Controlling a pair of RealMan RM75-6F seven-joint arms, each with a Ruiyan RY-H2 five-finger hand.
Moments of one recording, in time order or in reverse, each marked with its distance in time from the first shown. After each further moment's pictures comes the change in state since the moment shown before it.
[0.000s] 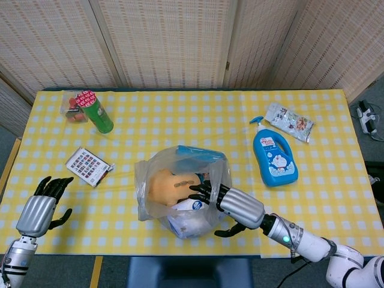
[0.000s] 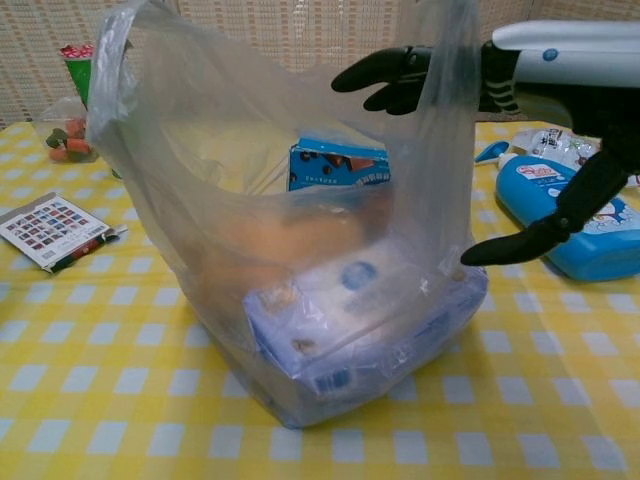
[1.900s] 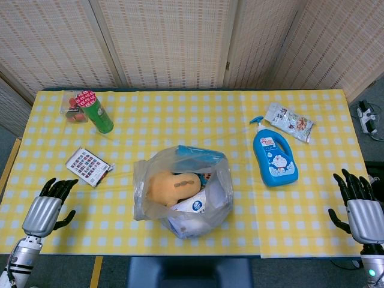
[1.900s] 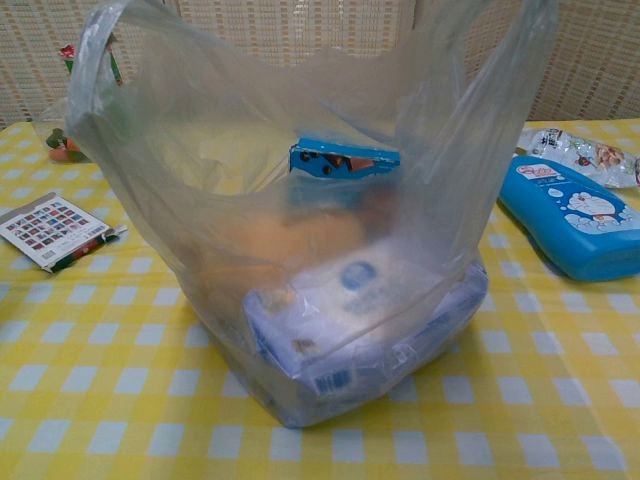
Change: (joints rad) left arm -0.011 -0.025 0.006 0.007 -0.015 -0.035 0.052; right arm -0.648 0.008 0.023 0.197 0.395 0.420 -0.529
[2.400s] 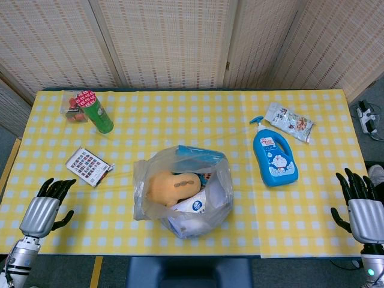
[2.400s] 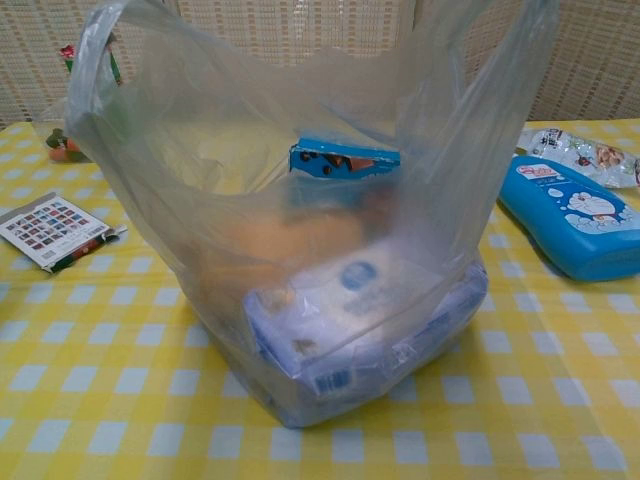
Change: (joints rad) left arm 0.007 0.005 0.001 -0.001 -0.001 0.008 -0.002; right arm -0.006 -0.018 0.014 -0.001 0.029 0.020 -0.091
